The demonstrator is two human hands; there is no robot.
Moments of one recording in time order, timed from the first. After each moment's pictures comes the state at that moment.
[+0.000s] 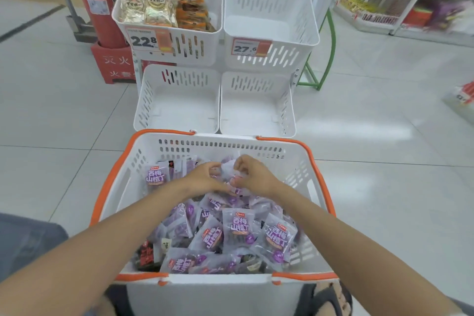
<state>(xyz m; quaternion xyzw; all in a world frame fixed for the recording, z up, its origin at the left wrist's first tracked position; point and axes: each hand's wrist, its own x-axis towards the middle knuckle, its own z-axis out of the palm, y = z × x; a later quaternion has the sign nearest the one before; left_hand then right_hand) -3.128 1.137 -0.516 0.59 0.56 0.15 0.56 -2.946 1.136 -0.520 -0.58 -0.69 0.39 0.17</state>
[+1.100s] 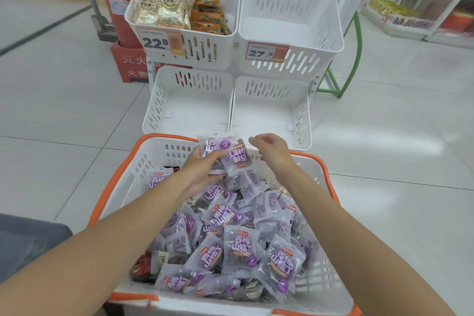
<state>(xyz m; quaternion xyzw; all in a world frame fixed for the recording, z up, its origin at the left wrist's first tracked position) -3.115 1.173 -0.497 0.24 0.54 0.44 0.68 -2.943 1.199 -0.480 -0.62 -0.48 0.49 0.38</state>
